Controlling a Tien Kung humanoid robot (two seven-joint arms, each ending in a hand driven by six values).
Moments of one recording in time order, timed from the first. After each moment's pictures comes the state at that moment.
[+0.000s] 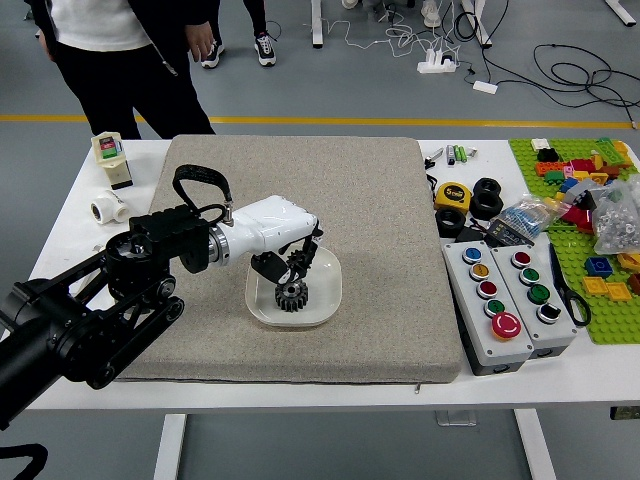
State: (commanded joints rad) left arm -0.73 0.19 -0.83 -1.12 2.27 -0.26 -0.17; right arm 0.16 -0.21 1.13 0.18 -1.17 -0.17 -0.17
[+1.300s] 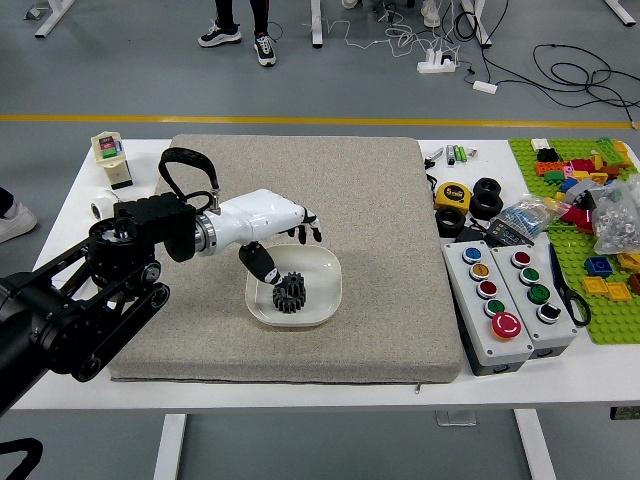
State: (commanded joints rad) left arm -0.71 0.22 -0.98 -1.23 2.27 -0.32 -0.15; right arm 0.16 -0.21 1.15 0.18 -1.18 -0.18 -0.17
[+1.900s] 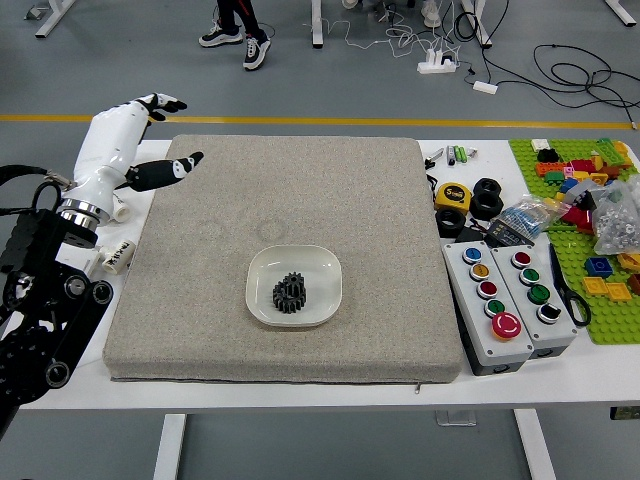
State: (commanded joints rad) left arm -0.42 0.15 -1.41 -1.21 2.04 0.37 -0.13; right arm 0.16 -0.20 1.19 0.18 -1.21 -0.18 -0.17
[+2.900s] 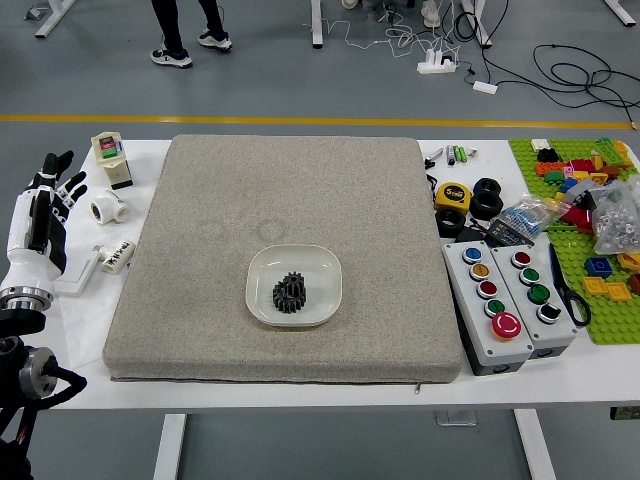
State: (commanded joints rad) left arm -0.19 0.13 -1.55 -1.23 1.06 0.07 -0.23; right arm 0.14 -0.20 1.22 0.18 -1.24 -0.18 -0.16
